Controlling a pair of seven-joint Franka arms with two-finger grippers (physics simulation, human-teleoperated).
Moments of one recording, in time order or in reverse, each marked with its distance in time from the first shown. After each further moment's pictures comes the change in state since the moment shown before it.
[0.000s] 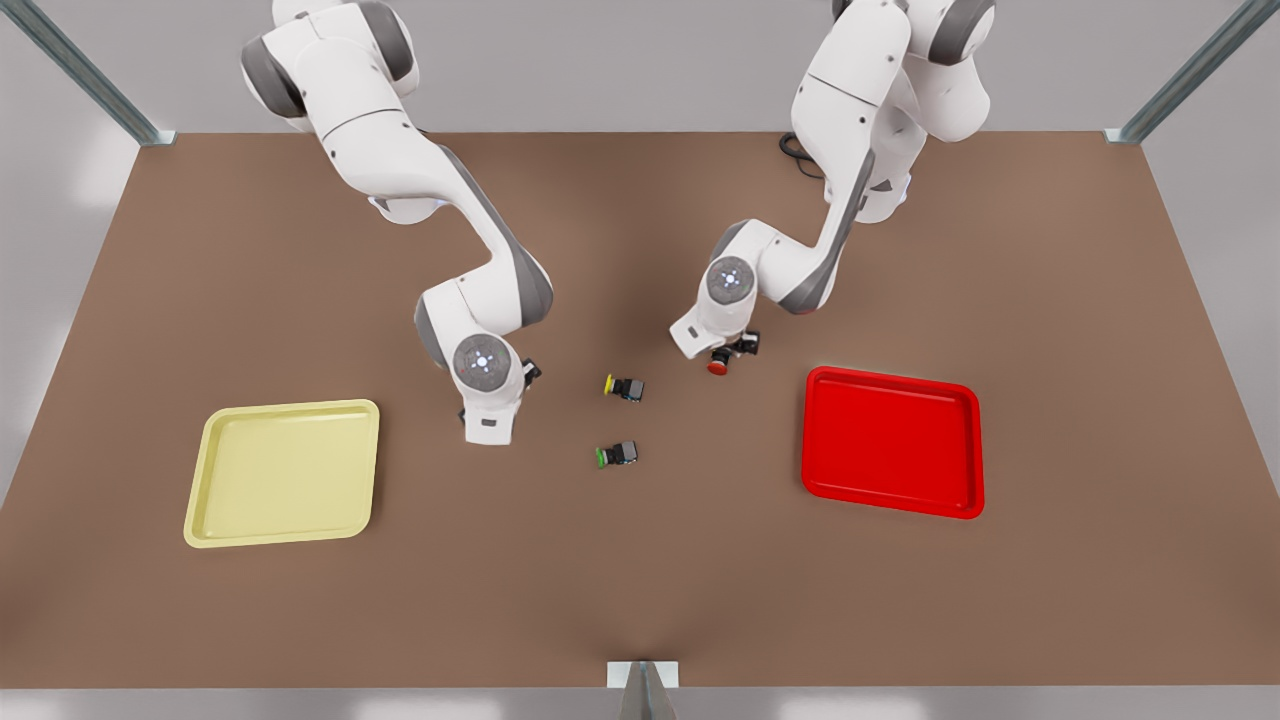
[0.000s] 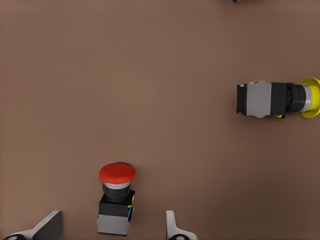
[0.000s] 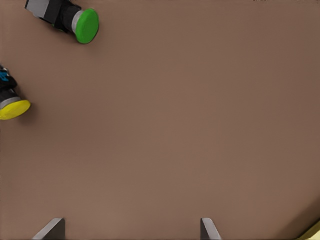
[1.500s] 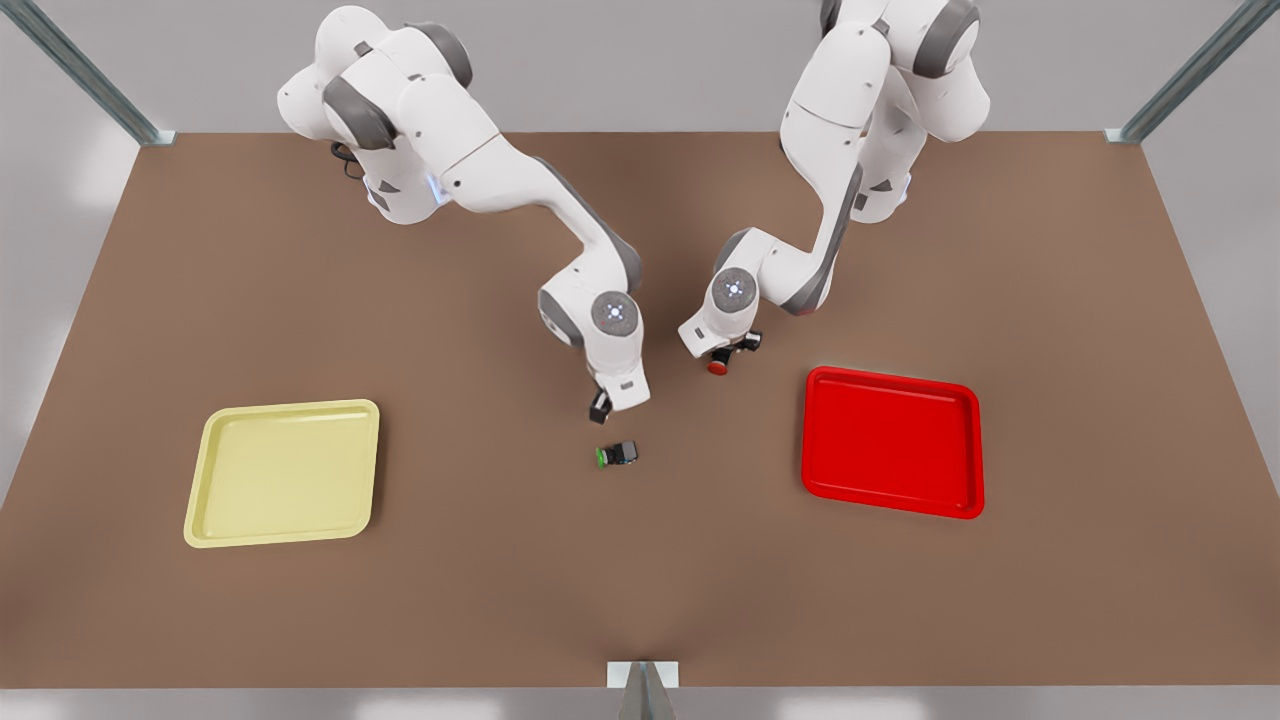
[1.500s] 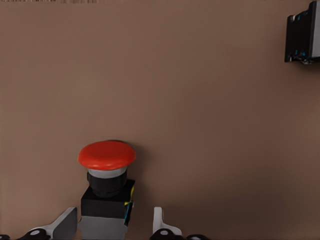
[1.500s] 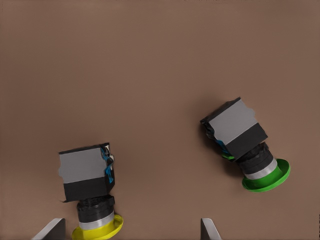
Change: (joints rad) left arm 0.001 0.067 -0.029 -0.096 -0.073 0.113 0.068; right arm 0.246 0.199 0.026 0.013 -0.080 0.393 -0.150
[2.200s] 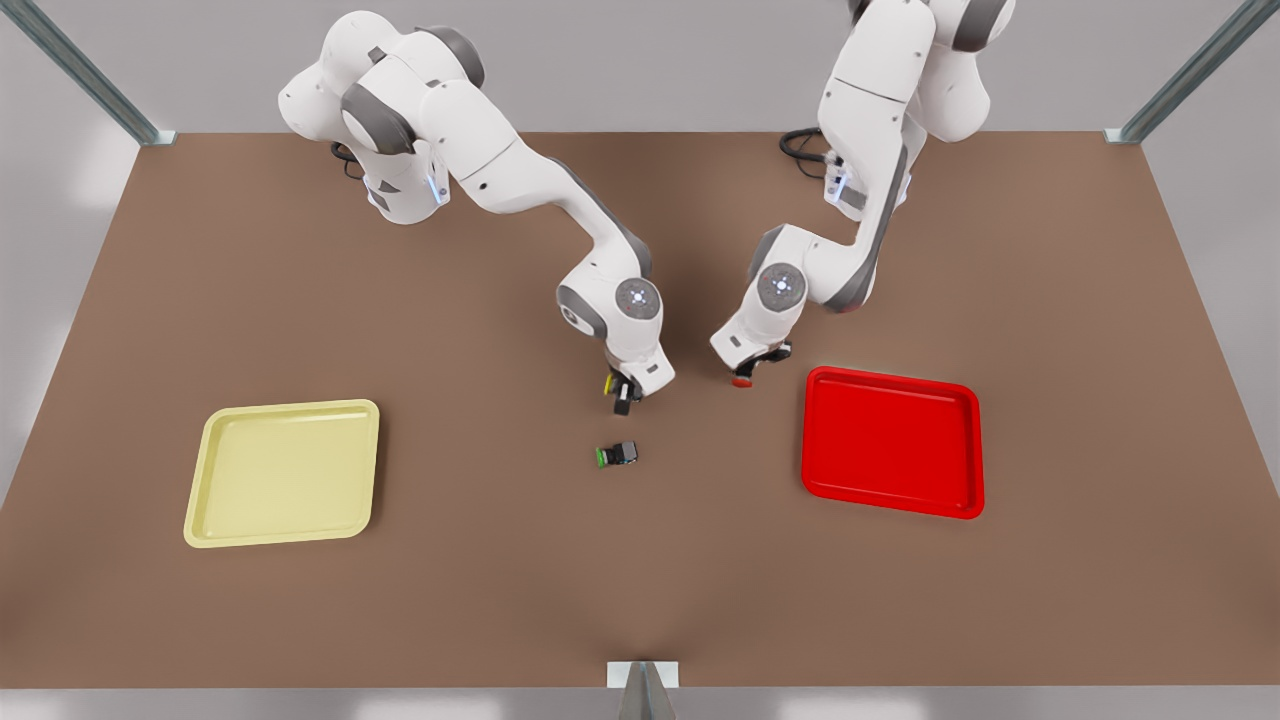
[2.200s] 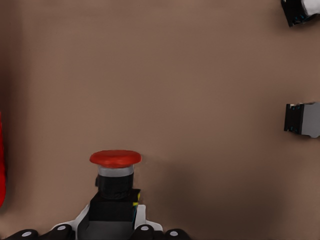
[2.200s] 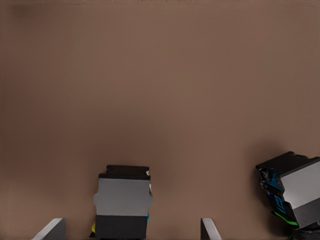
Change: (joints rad) left arm -0.002 -0.154 0.190 -0.018 0.018 -0.043 0.018; right arm 0.047 0.046 0.016 -0.010 -0.074 0.062 -0.108
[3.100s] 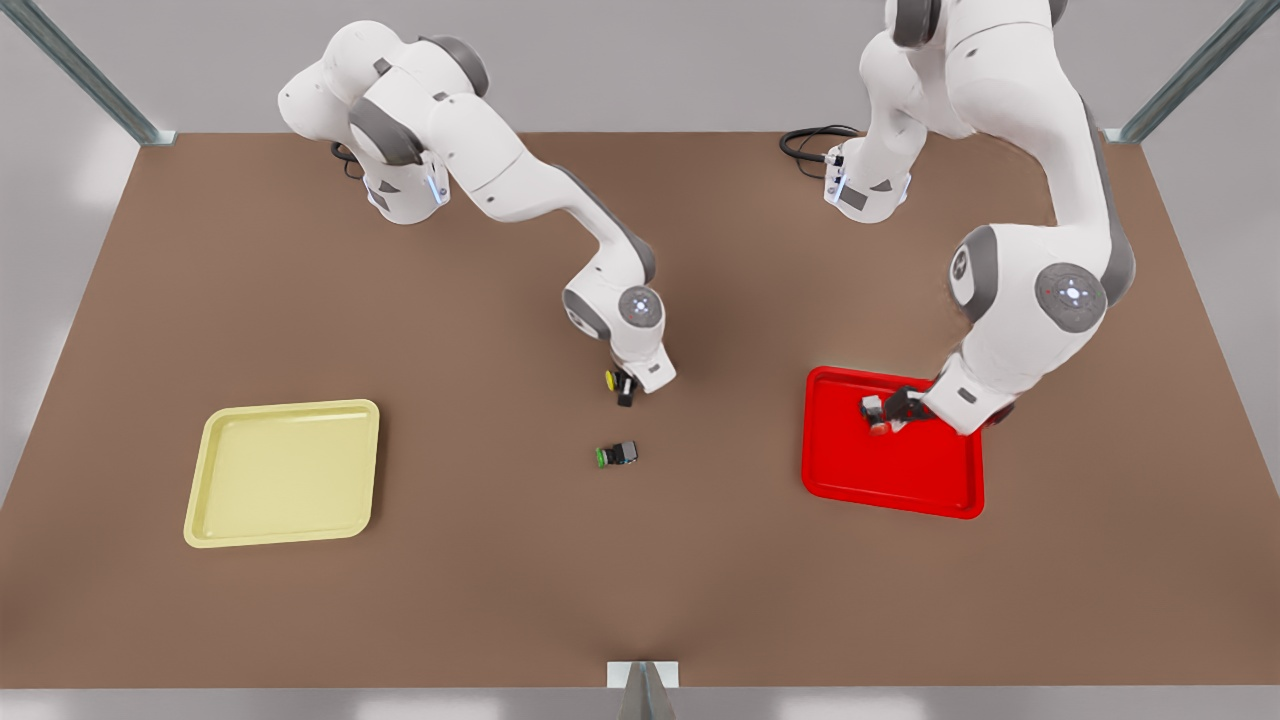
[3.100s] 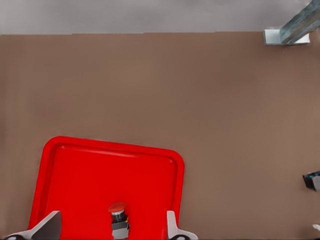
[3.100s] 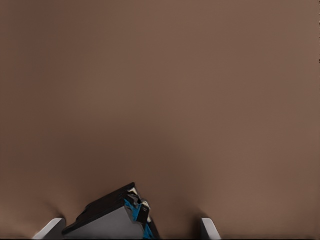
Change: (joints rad) left arm 0.158 0.006 0.346 0.669 -0.013 -0.537 0.271; right arm -0.022 0.048 0.046 -0.003 0.056 -0.005 0.005
